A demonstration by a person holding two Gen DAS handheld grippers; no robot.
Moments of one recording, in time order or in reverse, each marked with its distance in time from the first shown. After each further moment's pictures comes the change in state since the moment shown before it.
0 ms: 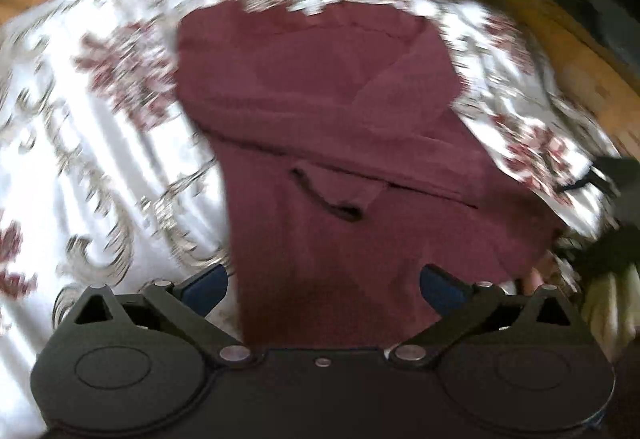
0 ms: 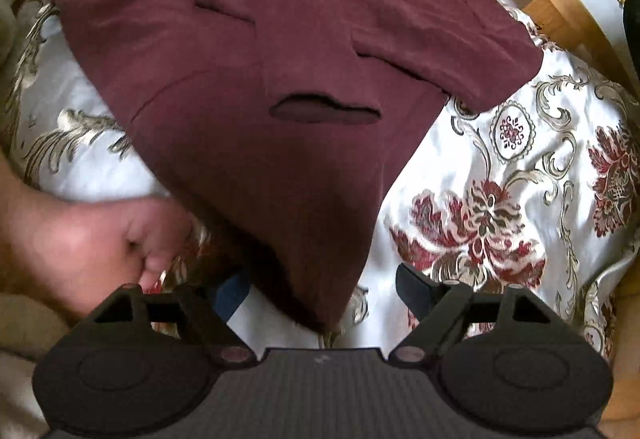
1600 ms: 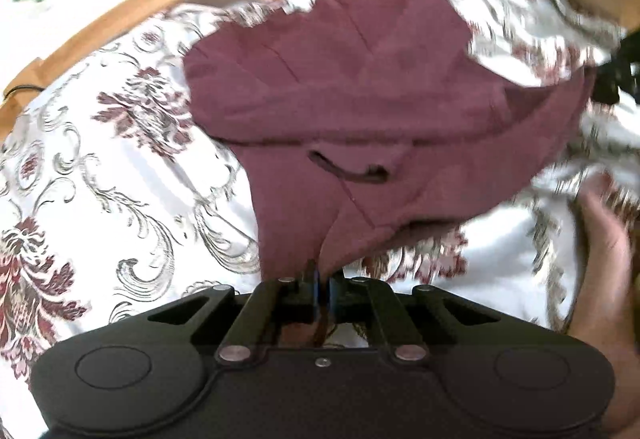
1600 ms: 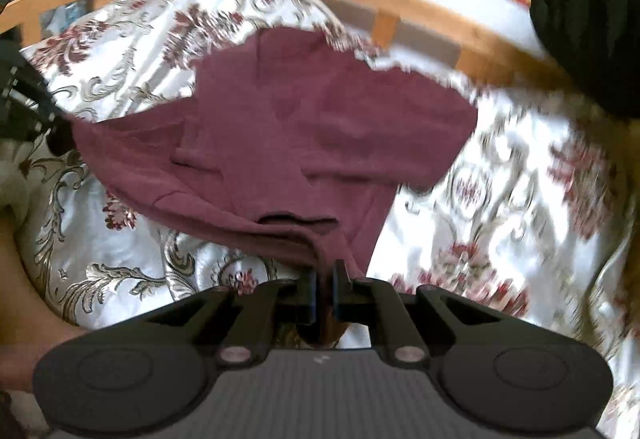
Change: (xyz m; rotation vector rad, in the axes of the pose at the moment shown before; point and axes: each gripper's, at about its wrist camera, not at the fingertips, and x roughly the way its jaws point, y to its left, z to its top) left arm 0.000 -0.048 -0.020 0.189 -0.004 0.262; right arm -0.053 -0.034 -0.013 0.245 -0.382 0.029
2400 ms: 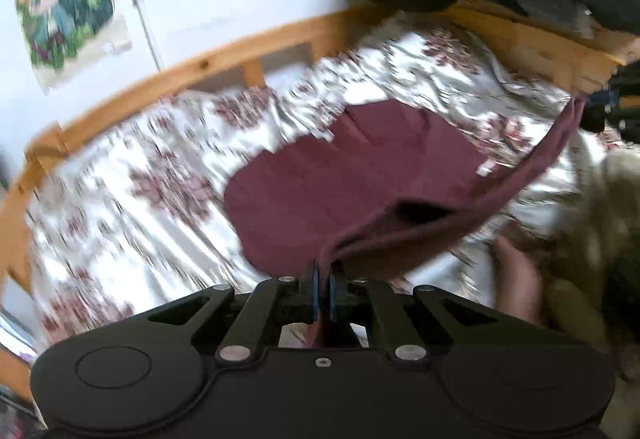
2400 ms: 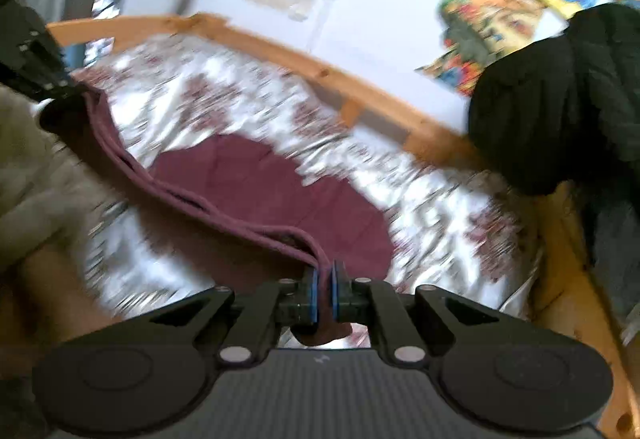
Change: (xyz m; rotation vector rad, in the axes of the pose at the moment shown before) left arm -0.128 0.002 0.014 0.075 -0.173 -0.043; right arm -0.137 0.035 0.011 -0.035 -0.163 -0.193
